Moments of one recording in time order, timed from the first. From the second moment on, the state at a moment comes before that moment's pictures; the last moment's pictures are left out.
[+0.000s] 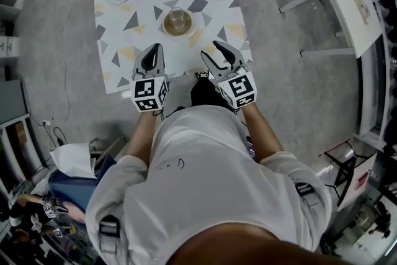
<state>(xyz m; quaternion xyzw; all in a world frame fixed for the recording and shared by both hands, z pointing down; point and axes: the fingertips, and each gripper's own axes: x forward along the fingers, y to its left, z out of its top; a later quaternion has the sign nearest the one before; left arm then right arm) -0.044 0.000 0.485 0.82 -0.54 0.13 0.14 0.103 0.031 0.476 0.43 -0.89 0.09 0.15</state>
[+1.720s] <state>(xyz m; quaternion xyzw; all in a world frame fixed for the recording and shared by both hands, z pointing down) -0.146 -0.074 0.590 0.71 -0.61 0.20 0.27 -0.005 -0.139 0.626 0.25 -0.91 0.12 0.30</state>
